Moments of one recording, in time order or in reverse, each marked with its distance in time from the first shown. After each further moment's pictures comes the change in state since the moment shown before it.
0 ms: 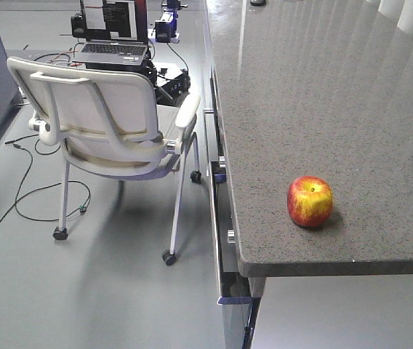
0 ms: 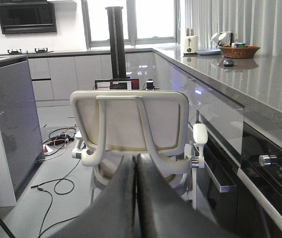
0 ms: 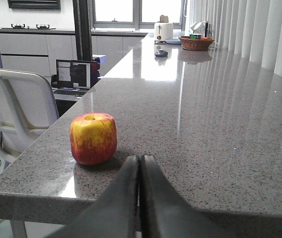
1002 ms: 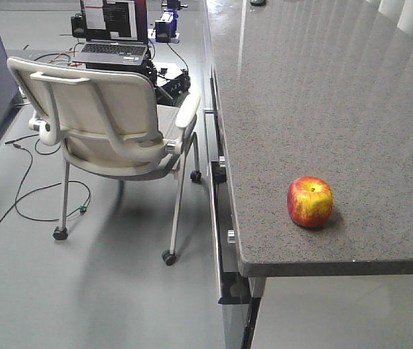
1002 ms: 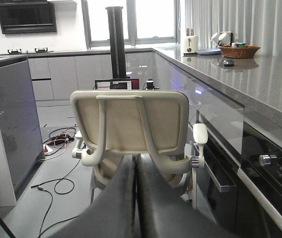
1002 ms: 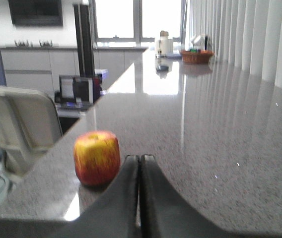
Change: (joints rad) left arm 0.000 0.000 0.000 0.000 0.000 0.000; right arm 0.000 0.000 0.000 0.020 -0.068 0.019
